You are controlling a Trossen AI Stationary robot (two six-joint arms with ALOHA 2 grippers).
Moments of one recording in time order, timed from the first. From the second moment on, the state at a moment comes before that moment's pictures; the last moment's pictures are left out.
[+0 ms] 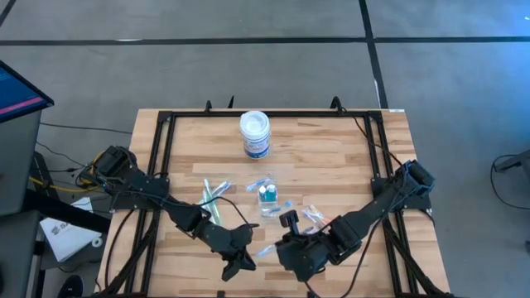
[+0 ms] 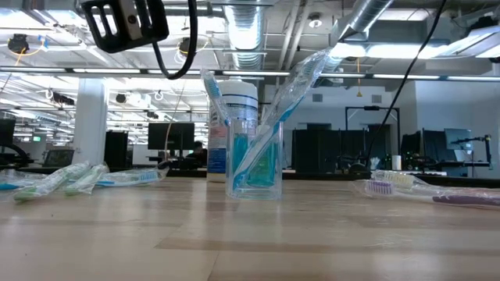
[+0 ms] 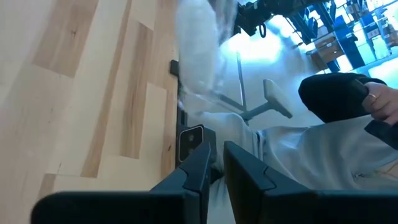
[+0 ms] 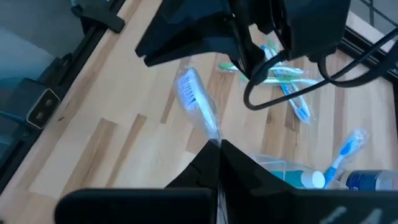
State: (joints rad) left arm -0.58 1.66 0.97 0.22 0.00 -0.89; right arm 0.63 1.88 1.76 -0.84 0.48 0.04
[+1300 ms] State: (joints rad) left arm -0.58 1.66 0.97 0.24 -0.06 -0.80; right arm 0.51 1.35 0.84 0.47 0.47 -0.17
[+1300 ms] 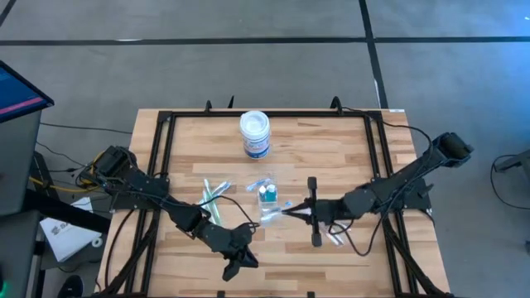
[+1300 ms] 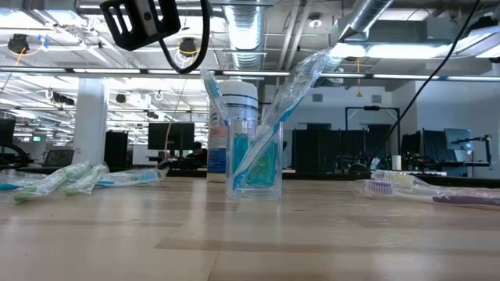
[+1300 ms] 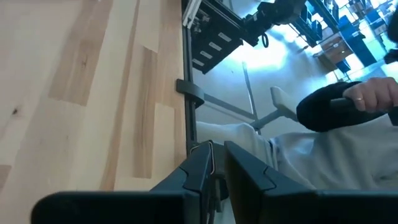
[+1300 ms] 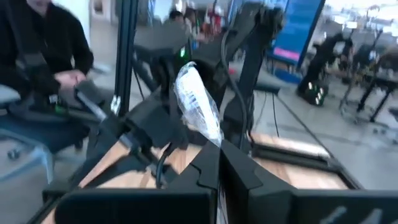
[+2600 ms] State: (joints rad) left arm -0.58 1.66 0.97 0.25 -0.21 -0.61; right arm 0.00 1.67 0.56 1.57 -0.24 0.04
